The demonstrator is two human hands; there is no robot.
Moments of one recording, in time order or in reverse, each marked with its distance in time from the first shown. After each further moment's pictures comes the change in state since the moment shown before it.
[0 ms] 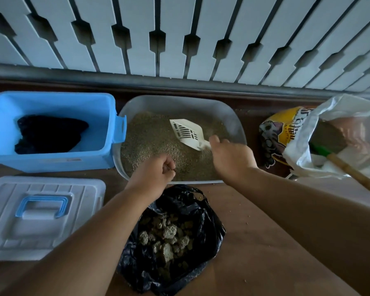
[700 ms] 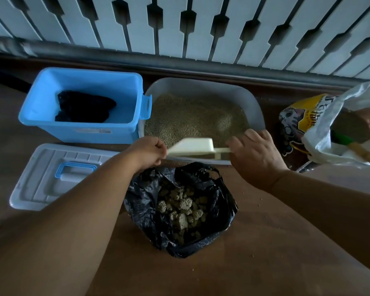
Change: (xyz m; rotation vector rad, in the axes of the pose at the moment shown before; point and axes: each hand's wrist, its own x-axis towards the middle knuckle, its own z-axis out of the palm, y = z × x) left_hand -0.017 -0.029 -0.047 -0.131 -0.116 -0.335; right_hand -0.053 0.011 0.008 -0.005 0.354 -0.352
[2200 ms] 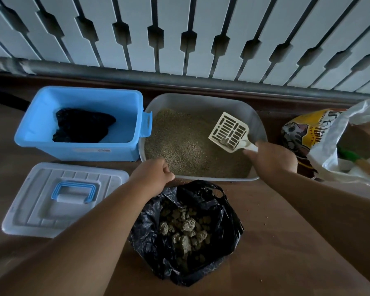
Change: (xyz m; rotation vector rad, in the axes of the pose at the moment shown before) left_hand -0.001 0.000 0.013 0.325 0.093 0.102; right_hand 0.031 0.038 0.032 0.061 -0.332 0.731
